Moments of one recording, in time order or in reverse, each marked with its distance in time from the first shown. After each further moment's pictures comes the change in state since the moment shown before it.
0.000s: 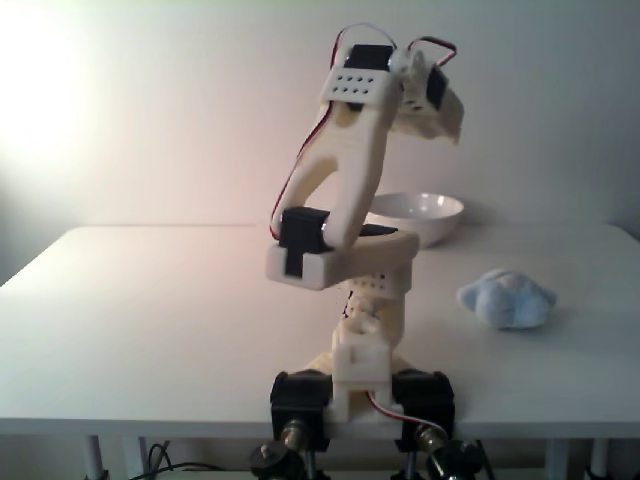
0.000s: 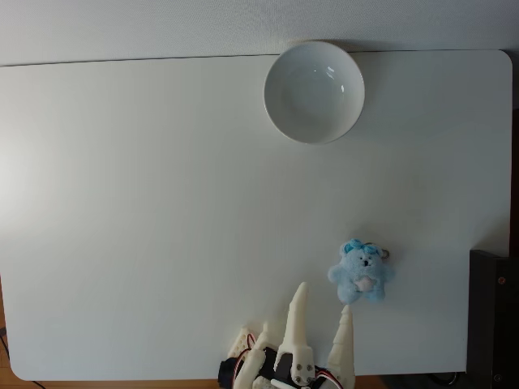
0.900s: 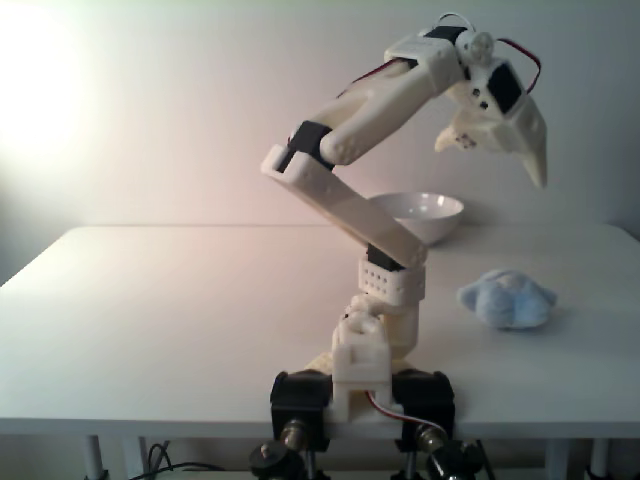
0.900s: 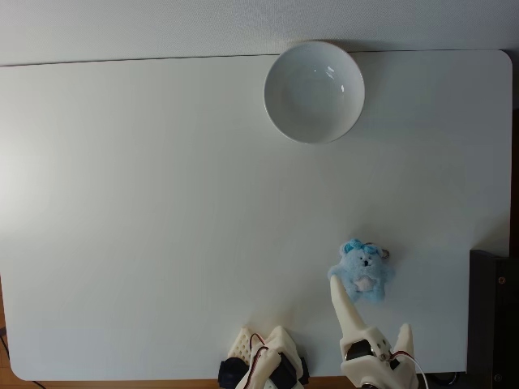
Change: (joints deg) arm 24.7 -30.3 -7.7 -0.1 14.7
